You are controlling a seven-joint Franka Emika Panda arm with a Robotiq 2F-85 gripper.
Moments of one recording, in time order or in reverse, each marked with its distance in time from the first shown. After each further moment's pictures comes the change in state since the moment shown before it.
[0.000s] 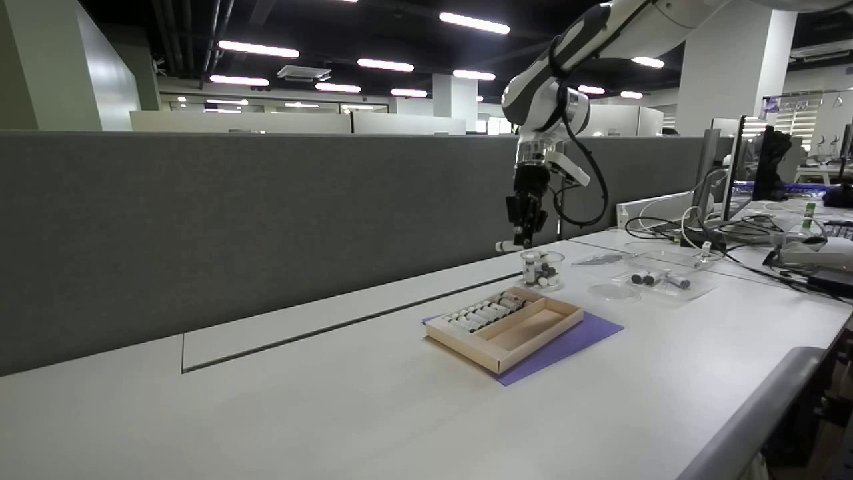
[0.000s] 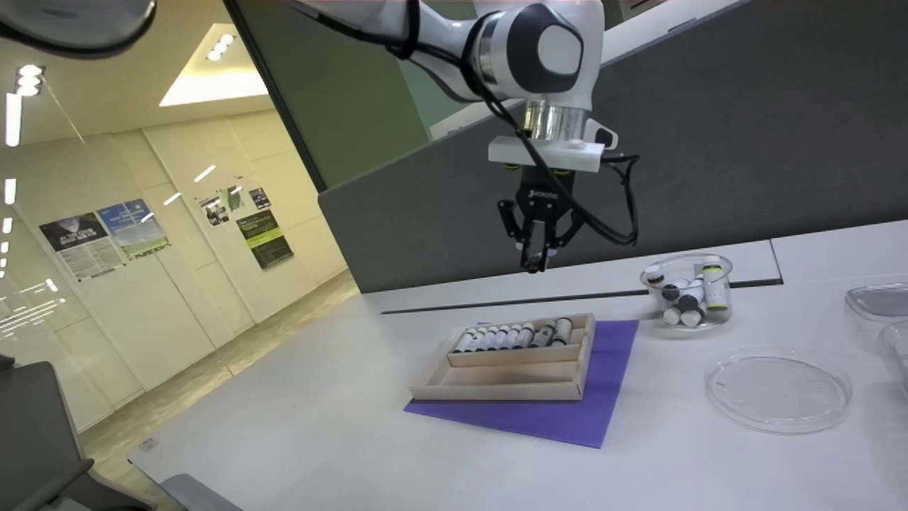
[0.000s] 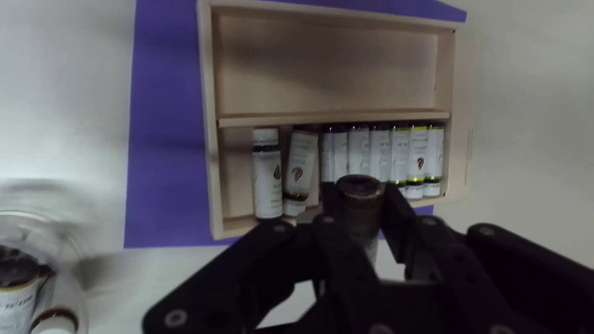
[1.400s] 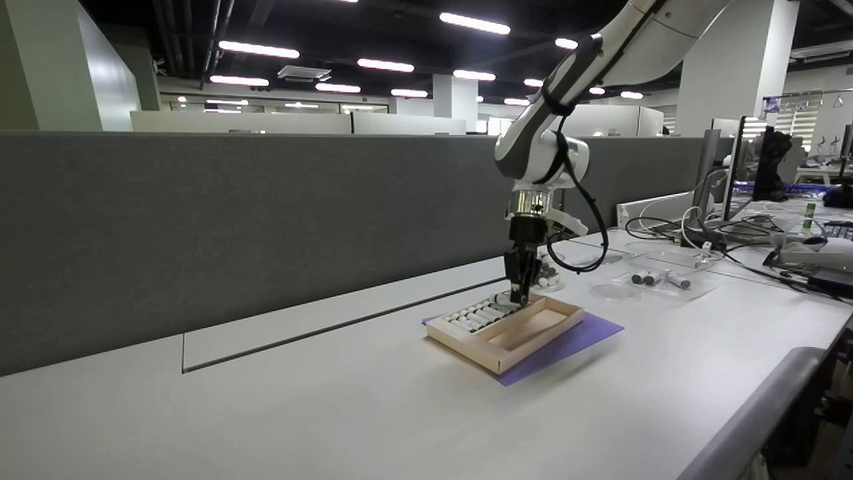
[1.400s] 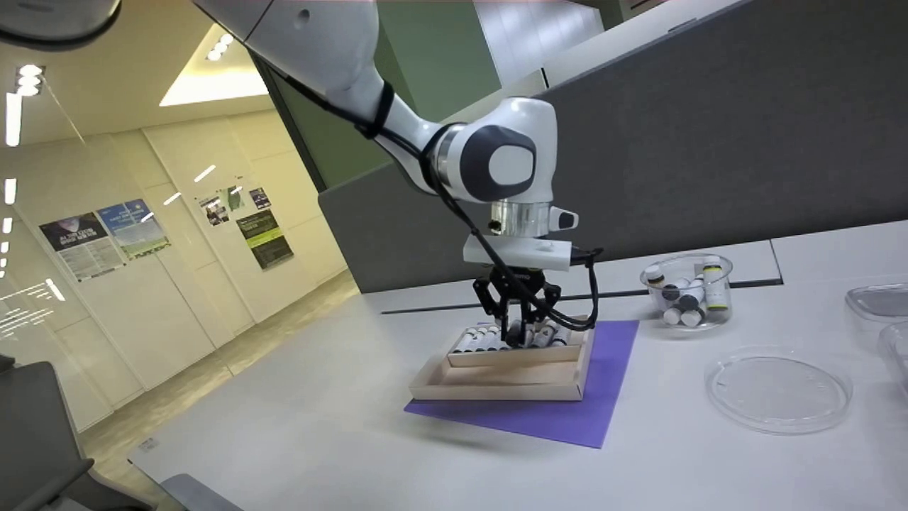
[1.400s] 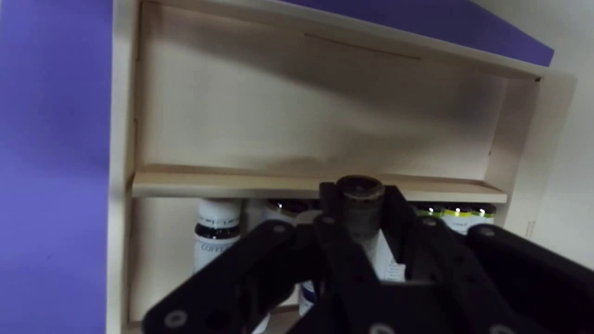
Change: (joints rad) arm 0.053 -0.049 0.047 -0.379 -0.008 0.416 -0.140
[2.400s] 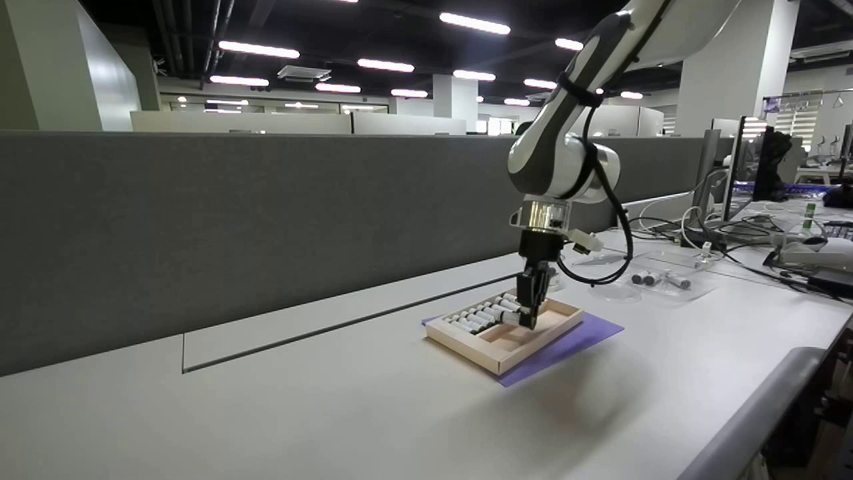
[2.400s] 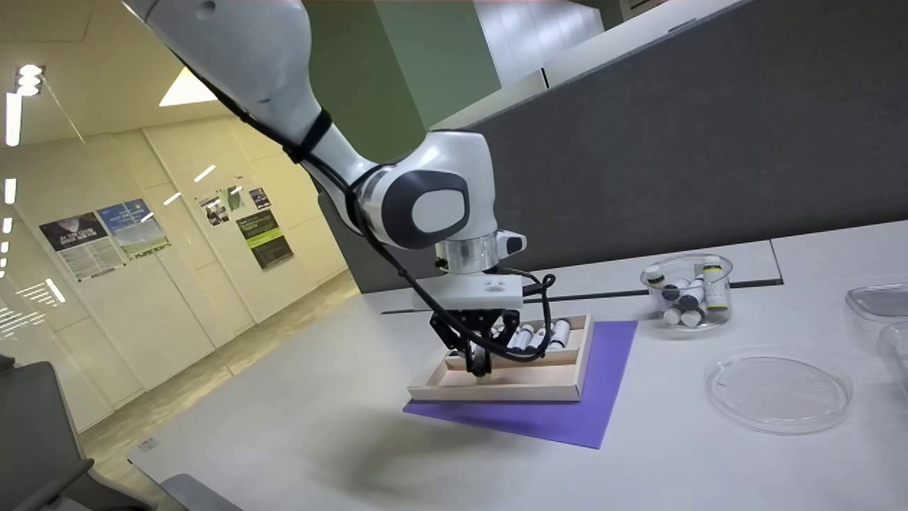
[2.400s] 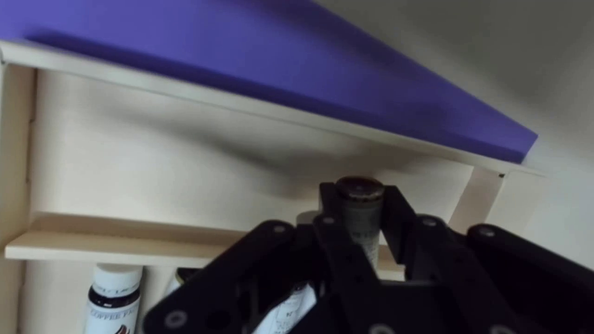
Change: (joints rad) arm -0.002 -0.175 0.085 -0.394 0.001 0.349 -0.101
